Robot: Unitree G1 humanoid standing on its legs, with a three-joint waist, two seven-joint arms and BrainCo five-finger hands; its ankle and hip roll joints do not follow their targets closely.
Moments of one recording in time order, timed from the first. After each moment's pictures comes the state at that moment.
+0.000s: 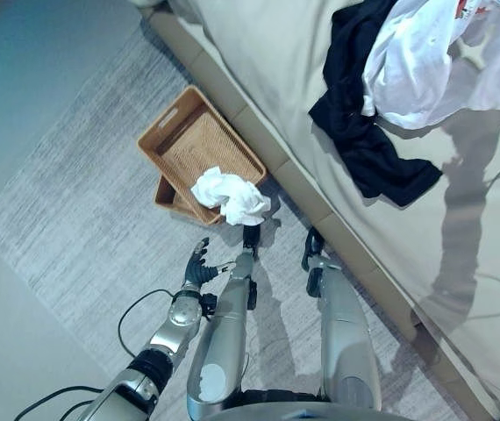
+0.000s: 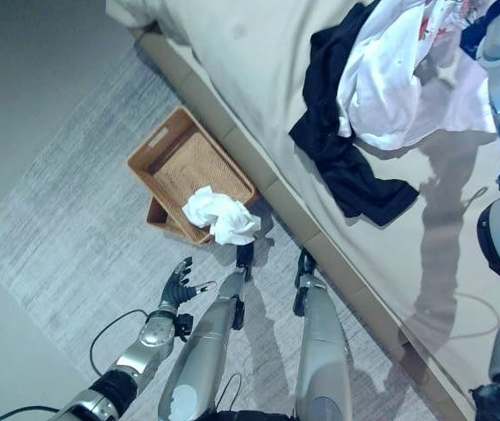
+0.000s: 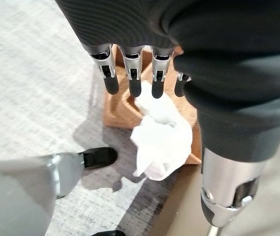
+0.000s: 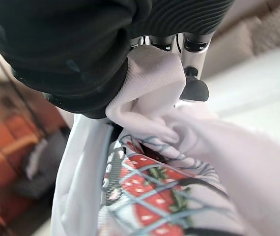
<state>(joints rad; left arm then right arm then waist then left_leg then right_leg) -0.21 0.31 -0.45 0.71 -0.27 -0.23 0.34 -1.63 -0.93 0.79 1.05 0.09 -0.05 -0.34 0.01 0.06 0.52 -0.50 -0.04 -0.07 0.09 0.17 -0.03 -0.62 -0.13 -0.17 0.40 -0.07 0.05</state>
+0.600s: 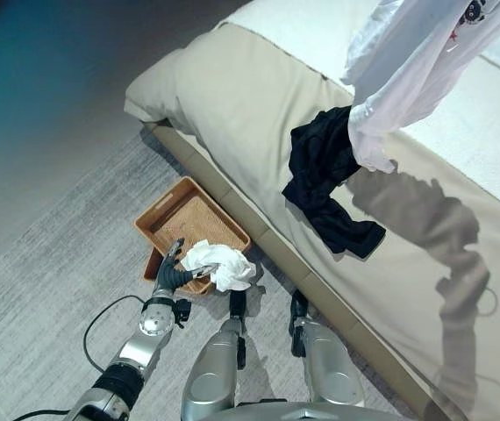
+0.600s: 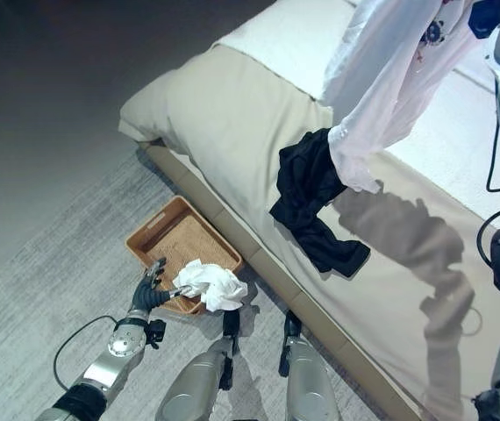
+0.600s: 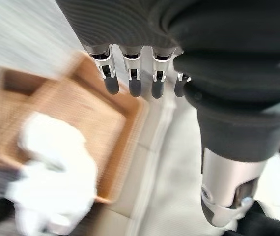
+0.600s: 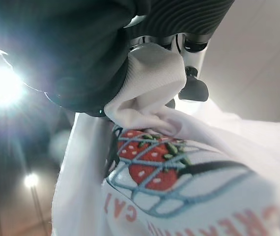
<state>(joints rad) -0.10 0.42 -0.34 0.42 -0.26 -0.23 0.26 -1.45 -0.99 0.50 0.78 0.13 -0.11 -0.47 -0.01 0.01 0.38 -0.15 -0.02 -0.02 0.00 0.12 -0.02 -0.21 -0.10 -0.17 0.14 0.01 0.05</state>
